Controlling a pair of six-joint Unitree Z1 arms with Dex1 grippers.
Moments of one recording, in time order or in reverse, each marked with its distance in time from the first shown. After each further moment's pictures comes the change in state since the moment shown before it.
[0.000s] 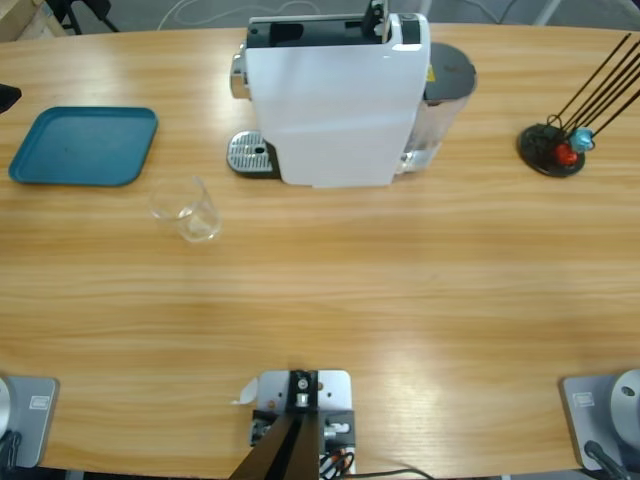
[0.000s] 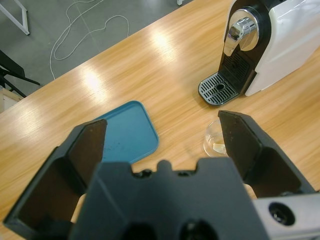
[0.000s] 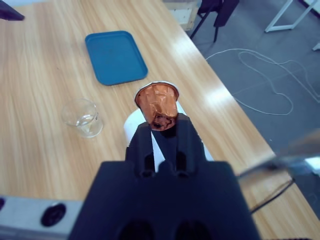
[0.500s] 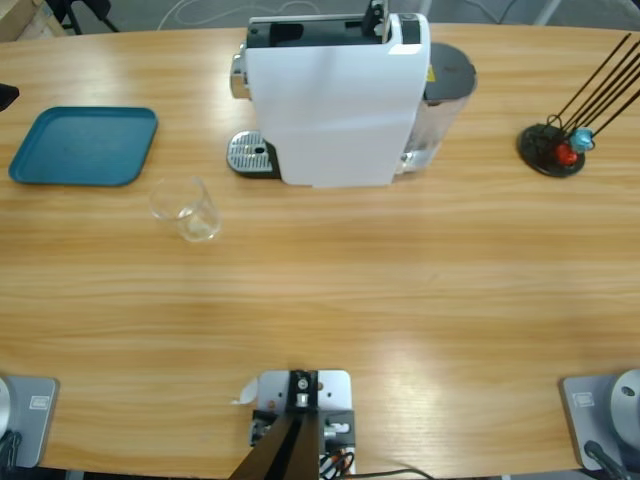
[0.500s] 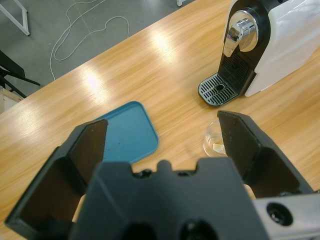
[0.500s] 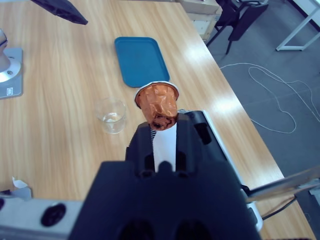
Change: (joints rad) arm 0 0.000 -0.004 0.000 0.000 0.000 0.000; arm 1 0.123 -0.041 -0.021 0.065 -0.021 -0.042
